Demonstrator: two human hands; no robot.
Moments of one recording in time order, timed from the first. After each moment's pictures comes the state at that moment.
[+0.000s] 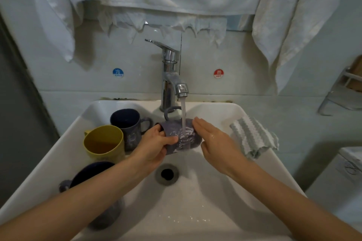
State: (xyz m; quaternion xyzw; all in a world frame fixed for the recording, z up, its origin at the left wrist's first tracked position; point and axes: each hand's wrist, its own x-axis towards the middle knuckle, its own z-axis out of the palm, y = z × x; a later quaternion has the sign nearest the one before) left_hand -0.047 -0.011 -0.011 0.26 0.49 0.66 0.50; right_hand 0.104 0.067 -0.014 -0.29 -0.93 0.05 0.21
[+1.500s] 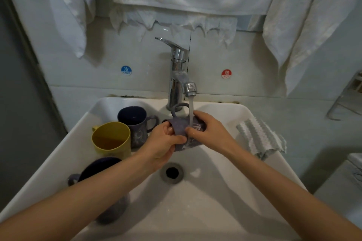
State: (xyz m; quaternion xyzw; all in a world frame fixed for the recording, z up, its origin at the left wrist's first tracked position) left_hand -0.046 -0.016 -0.006 0.32 0.49 0.64 0.49; right_hand 0.068 0.072 0.007 -0.32 -0.84 0.33 0.27
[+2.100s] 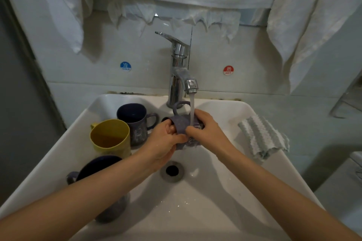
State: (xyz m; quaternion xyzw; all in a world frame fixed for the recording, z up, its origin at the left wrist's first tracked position) left_hand -0.044 -0.016 -0.009 0.36 0.51 0.63 0.46; right_hand 0.057 0.068 -0.005 -0.33 -0.79 0.42 0.30
